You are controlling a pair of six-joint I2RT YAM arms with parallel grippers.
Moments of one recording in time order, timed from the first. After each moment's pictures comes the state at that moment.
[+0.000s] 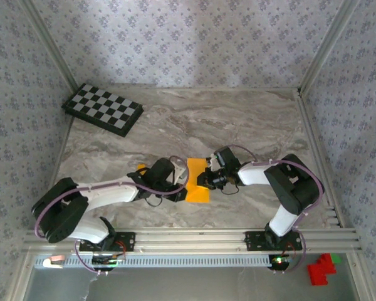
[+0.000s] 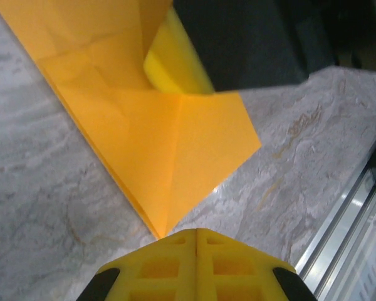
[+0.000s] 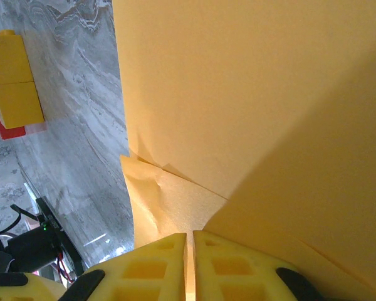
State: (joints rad) left arm -0.89 1.40 0.61 -0.11 0.38 -0.52; right arm 0.59 1.68 0.63 0.07 -0.62 0.79
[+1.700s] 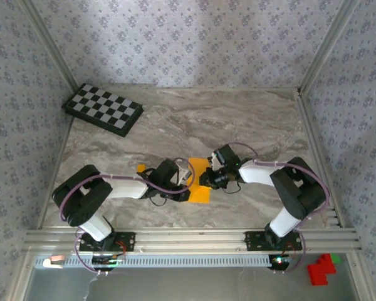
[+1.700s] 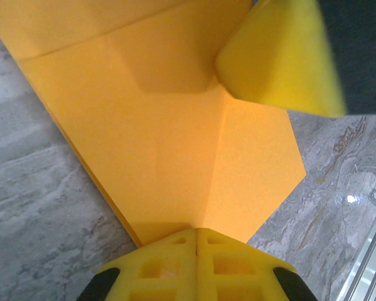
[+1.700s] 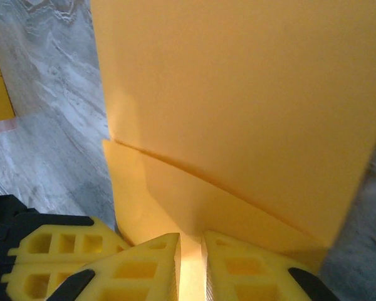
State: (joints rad) left arm -0.87 1.59 0.60 0.05 0.42 -0.52; right arm 0.60 1.61 0.69 -0.14 -0.55 0.74
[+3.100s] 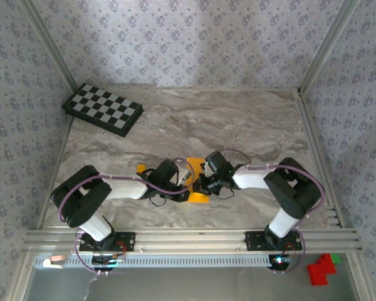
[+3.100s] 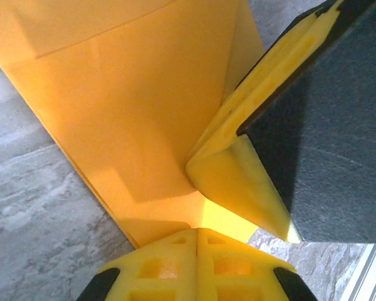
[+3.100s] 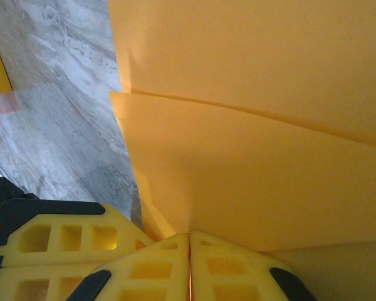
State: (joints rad) left arm -0.87 1.58 0.59 0.05 0.41 -0.51; right arm 0.72 1.65 0.67 -0.03 -0.54 0.87
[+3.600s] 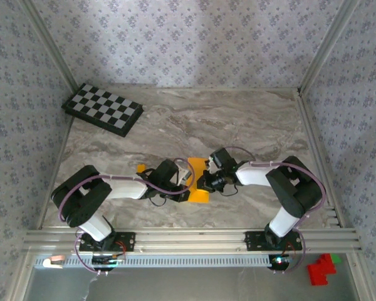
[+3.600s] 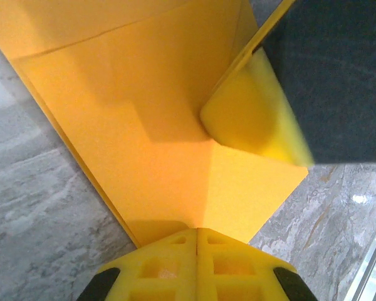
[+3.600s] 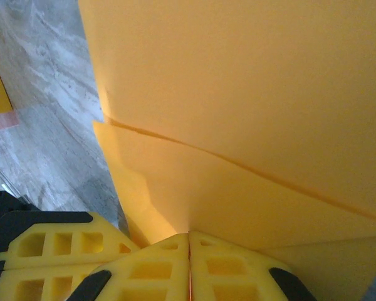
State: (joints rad) left arm -0.87 1.59 0.59 0.05 0.40 -0.50; right arm 0.63 1.65 0.68 -0.08 -0.57 0.82
